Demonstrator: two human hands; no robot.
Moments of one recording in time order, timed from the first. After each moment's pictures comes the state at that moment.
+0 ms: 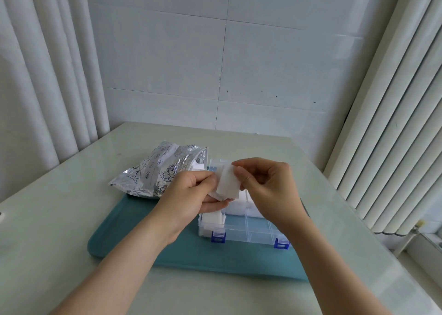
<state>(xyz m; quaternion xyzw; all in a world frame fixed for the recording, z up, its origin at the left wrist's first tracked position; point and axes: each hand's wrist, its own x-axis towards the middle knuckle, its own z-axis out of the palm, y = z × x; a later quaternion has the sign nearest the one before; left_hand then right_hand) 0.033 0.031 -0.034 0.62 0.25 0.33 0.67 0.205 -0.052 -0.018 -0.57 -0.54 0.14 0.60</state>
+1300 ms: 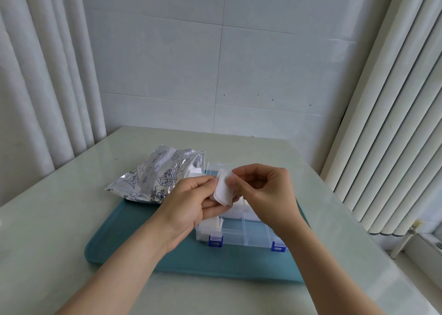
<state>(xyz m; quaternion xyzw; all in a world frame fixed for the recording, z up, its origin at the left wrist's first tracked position) 0.040 0.027 -0.035 0.55 0.20 0.33 0.74 0.206 -0.054 -0.022 -0.56 -0.51 0.19 0.63</state>
